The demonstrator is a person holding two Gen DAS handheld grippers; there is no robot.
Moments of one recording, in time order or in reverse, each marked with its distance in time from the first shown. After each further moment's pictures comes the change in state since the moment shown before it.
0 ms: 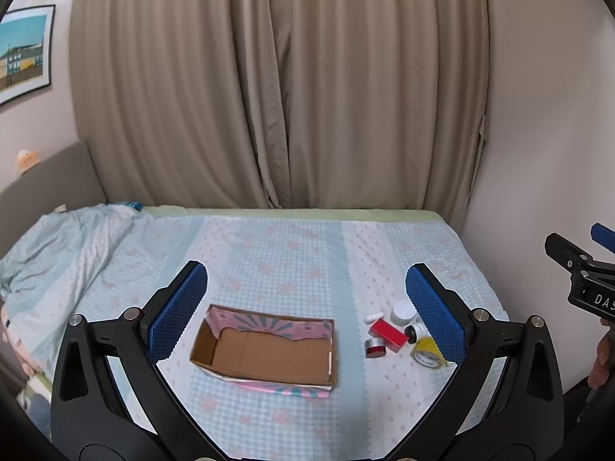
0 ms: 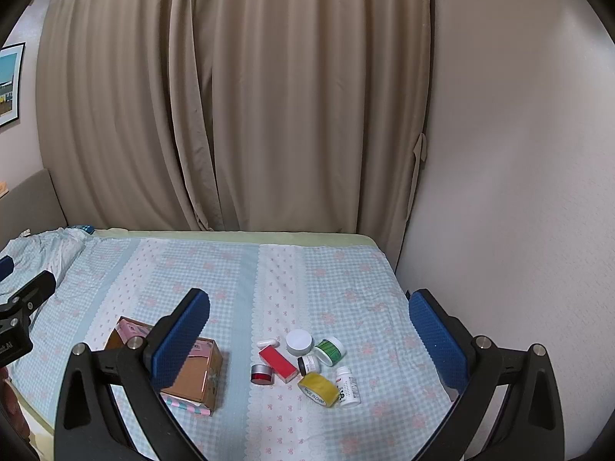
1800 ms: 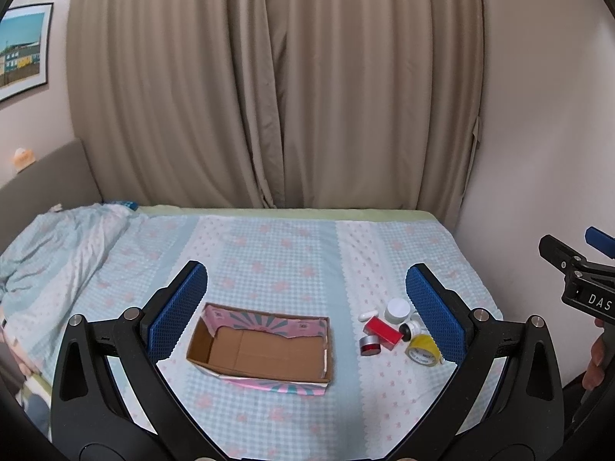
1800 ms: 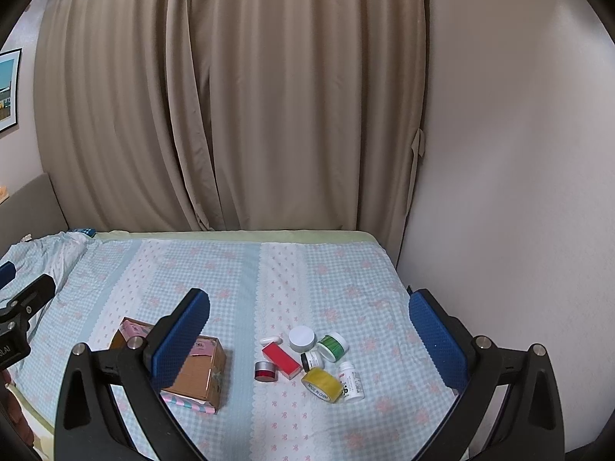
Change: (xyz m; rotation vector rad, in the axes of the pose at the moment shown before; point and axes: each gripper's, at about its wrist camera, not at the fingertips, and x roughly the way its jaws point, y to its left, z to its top) left arm -0.006 0.000 0.002 0.005 0.000 -0.022; right arm -0.006 -0.001 -0.005 0.013 0.000 0.005
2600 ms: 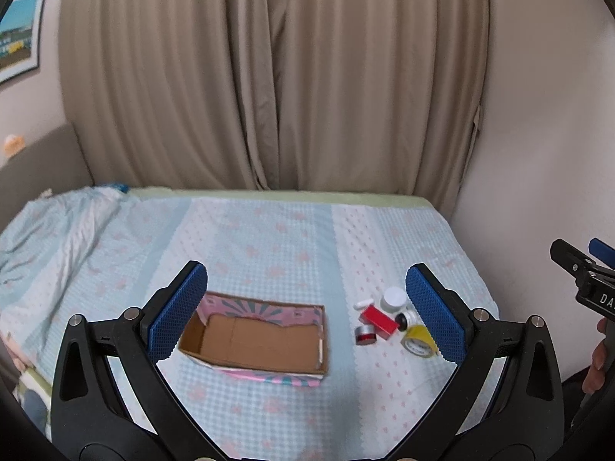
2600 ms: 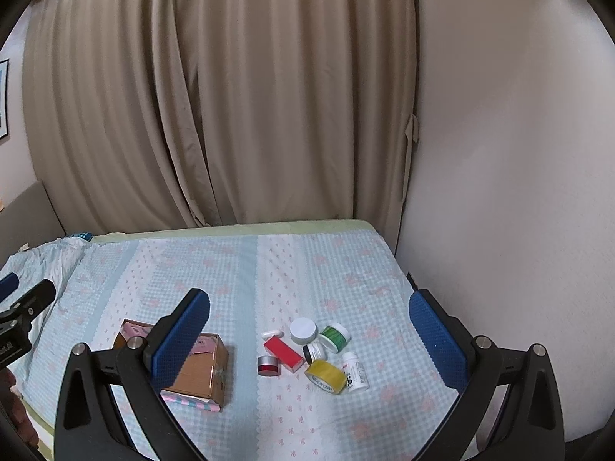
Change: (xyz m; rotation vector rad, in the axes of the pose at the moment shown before) left arm 0.032 0.006 -0.002 -0.023 0.088 -0.038; right arm 0.002 -0.010 -0.003 0.056 0.052 -0.008
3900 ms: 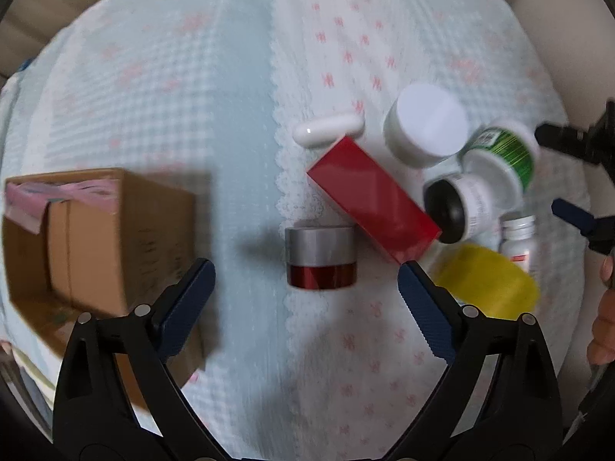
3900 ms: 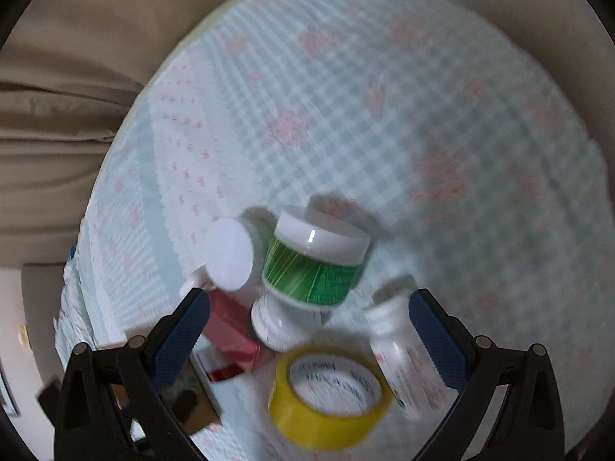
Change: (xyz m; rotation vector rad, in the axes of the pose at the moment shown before) left arm 0.447 -0.140 -0.205 0.060 0.839 0.035; right arm 0.465 -0.139 -0.158 0.554 0.810 0.212
